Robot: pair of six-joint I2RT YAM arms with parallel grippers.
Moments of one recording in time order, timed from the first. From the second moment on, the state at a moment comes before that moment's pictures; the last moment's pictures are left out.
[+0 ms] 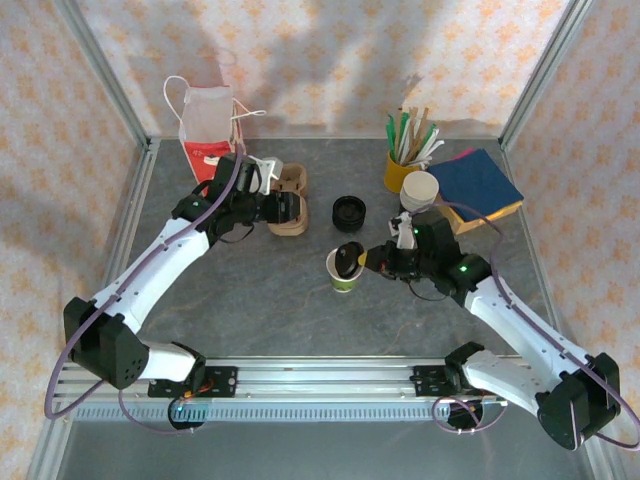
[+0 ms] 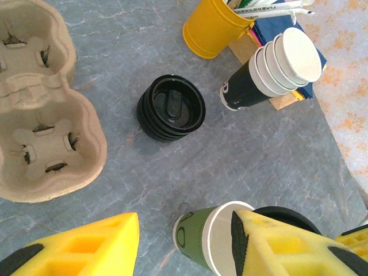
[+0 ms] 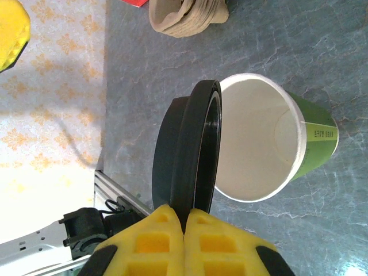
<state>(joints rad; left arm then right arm) -0.39 1.36 1.25 -0.59 0.32 -0.41 0.50 0.99 0.75 -0.46 -0.54 0.83</state>
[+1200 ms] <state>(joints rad) -0.39 1.35 1.23 -0.59 0.29 -0.42 0.47 1.07 0.71 -0.44 -0.53 0.85</state>
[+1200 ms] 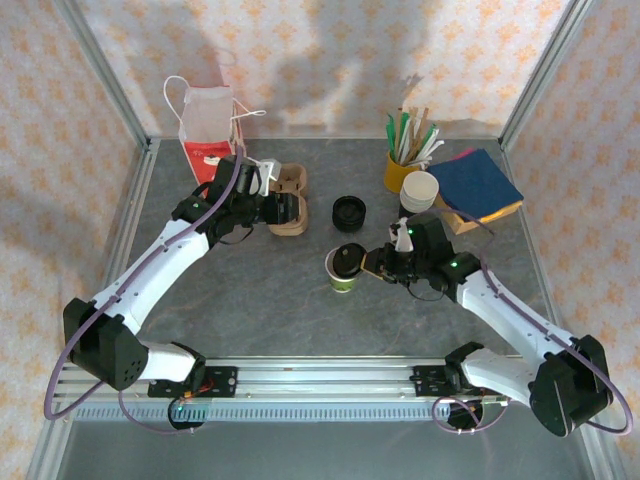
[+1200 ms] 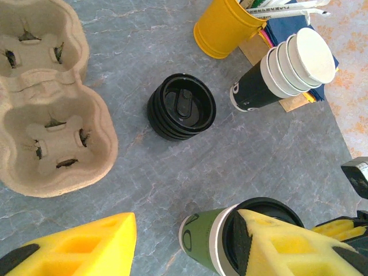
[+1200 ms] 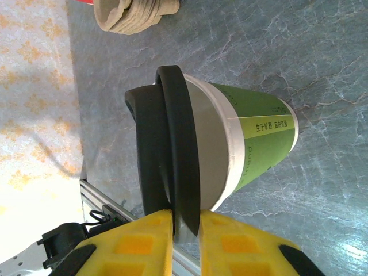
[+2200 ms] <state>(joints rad) -0.39 1.36 1.23 -0.59 0.26 -0.42 0.47 1.10 0.68 -0.39 -0.54 0.83</state>
